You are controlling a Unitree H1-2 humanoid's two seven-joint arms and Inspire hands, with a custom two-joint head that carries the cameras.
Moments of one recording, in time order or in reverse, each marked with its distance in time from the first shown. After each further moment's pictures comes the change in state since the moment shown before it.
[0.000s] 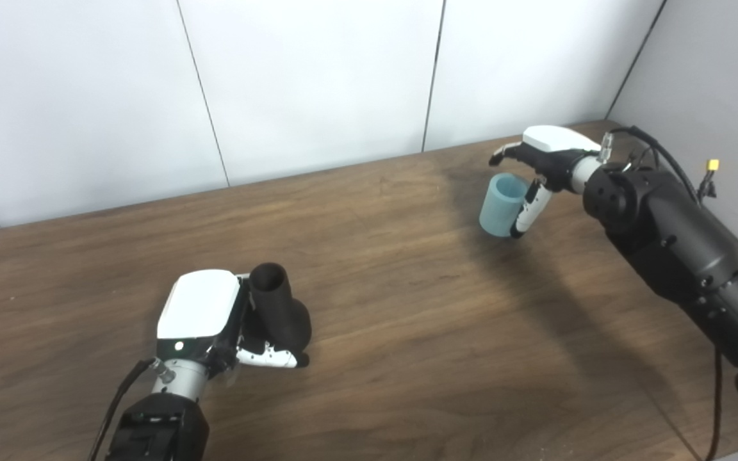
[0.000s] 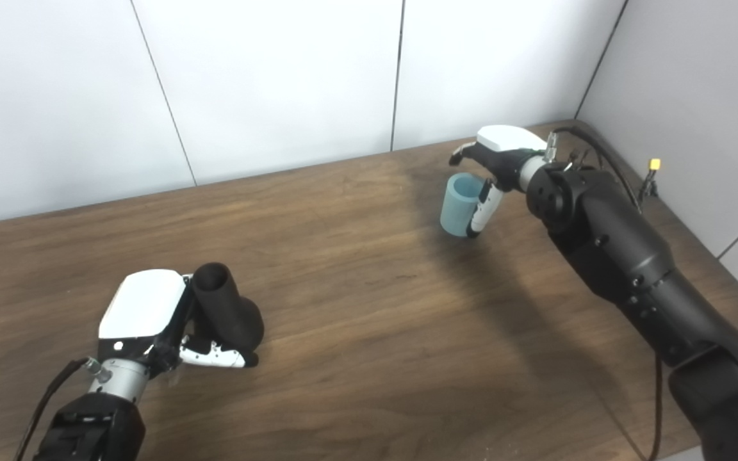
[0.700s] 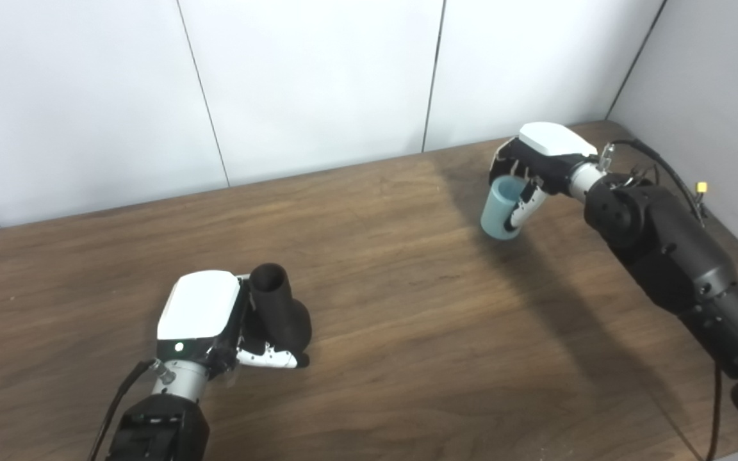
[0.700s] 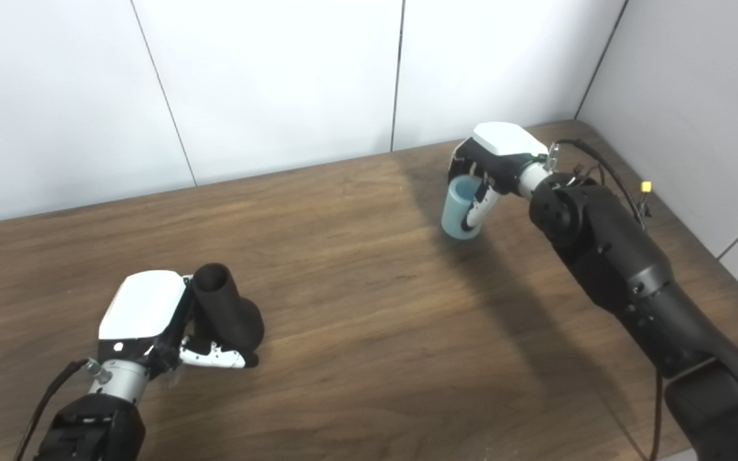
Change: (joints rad) left arm 0.003 -0.002 0.001 -0.004 0.002 0.001 -0.002; right arm 0.036 0.030 -0.046 0.096 0.077 -0.224 -0.243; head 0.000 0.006
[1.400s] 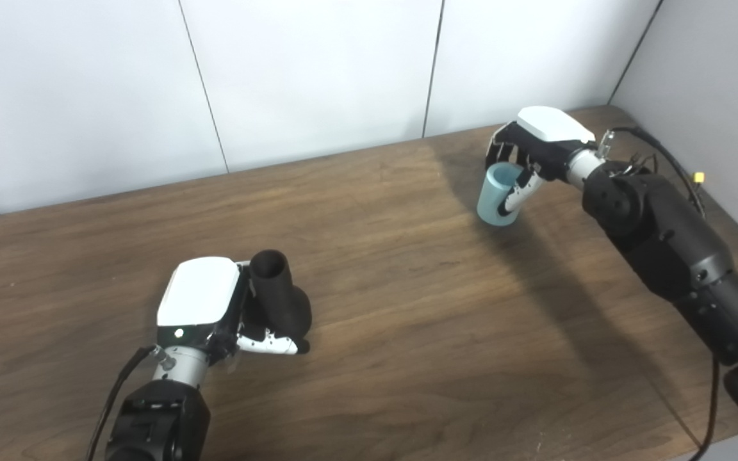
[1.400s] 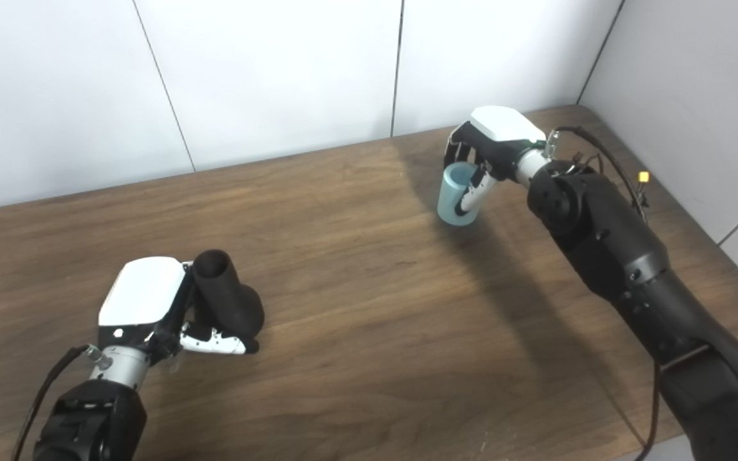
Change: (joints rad) left arm 0.002 -0.004 0.001 -0.004 0.001 0.003 -0.004; right arm 0.008 0.012 -0.006 -0.029 0.000 0.031 0.004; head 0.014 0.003
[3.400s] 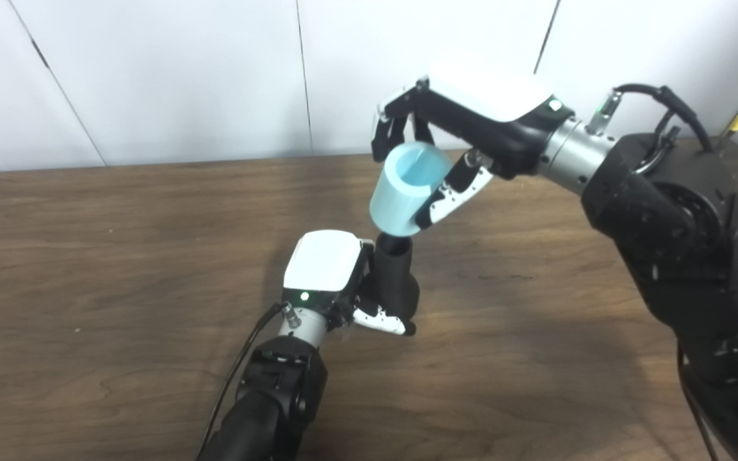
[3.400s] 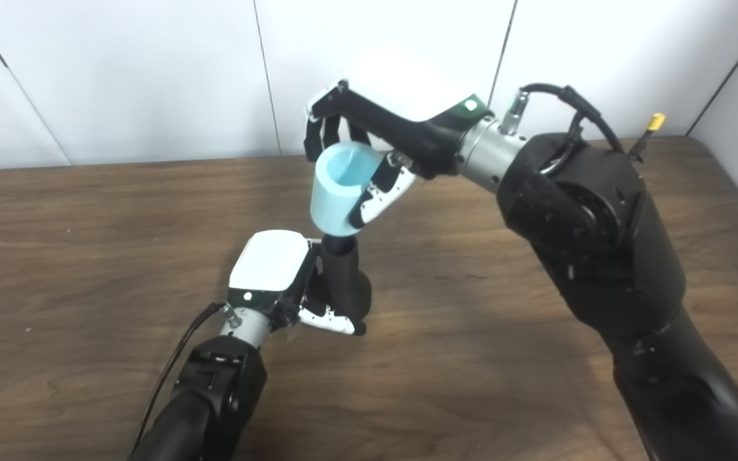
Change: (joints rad) left arm -0.031 -0.152 -0.083 0.070 0.093 0.101 -0.001; right arm -0.283 0.249 0.115 -0.654 0.047 0.045 0.438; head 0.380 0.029
